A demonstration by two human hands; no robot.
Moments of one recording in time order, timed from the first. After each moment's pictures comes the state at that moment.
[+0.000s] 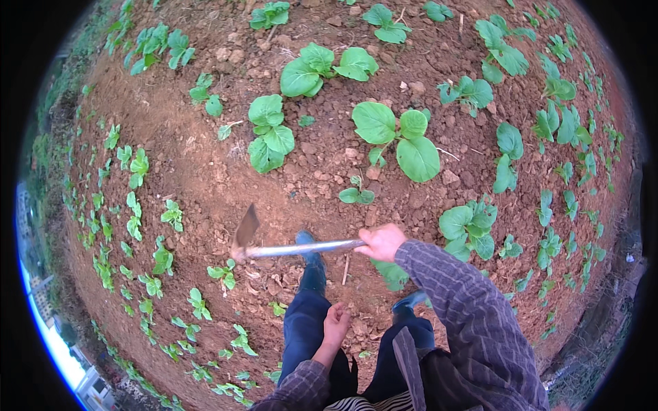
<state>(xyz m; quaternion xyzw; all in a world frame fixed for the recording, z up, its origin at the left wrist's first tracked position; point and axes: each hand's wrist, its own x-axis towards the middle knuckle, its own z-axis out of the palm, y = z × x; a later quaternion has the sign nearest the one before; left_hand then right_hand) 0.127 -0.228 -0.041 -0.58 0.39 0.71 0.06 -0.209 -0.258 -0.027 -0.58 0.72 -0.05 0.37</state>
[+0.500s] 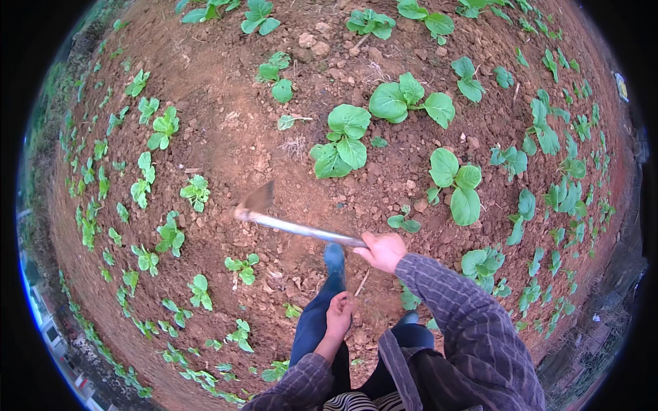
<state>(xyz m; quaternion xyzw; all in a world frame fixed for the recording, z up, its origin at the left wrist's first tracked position) 0.138 -0.367 -0.028 -0.58 0.29 0.76 -0.07 -0.130 -0.444 0.001 -0.59 0.73 -0.09 0.34</state>
